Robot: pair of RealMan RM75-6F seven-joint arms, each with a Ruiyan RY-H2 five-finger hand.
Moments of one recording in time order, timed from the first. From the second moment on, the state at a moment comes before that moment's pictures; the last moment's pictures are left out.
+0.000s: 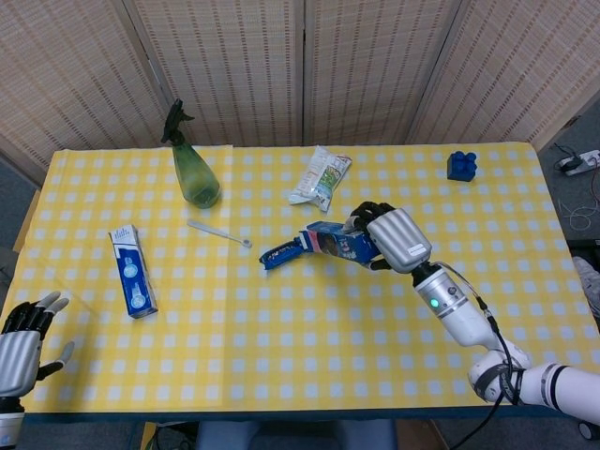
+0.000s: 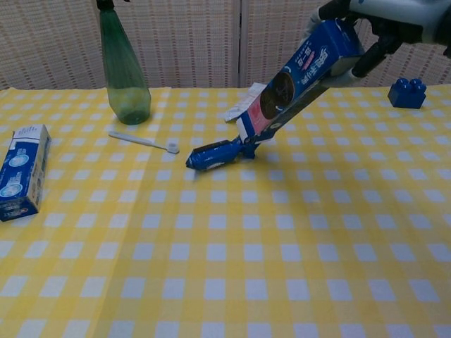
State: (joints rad) left arm -0.05 -1.25 -0.03 -1.43 1.50 1.51 0.01; right arm 0.74 -1.26 0.21 -1.61 -1.37 1.04 -0.07
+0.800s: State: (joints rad) left arm -0.04 -1.24 -0.03 -1.45 1.50 1.53 0.02; right arm 0.72 -1.27 0.16 -1.59 -1.53 1.06 0.44
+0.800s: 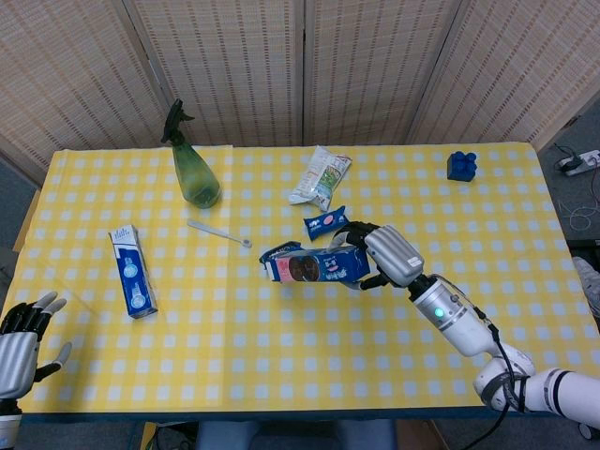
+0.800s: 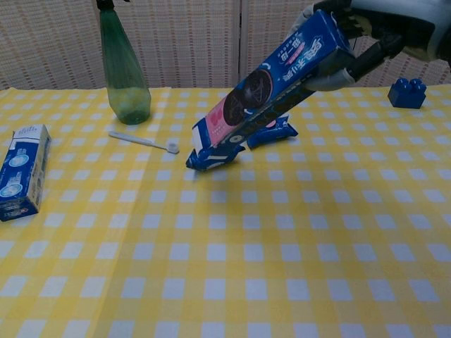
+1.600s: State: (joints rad) left arm -0.05 -1.24 -0.03 -1.44 1.50 1.52 0.01; right arm 0.73 -1.29 0.06 -1.45 -1.58 1.01 0.69
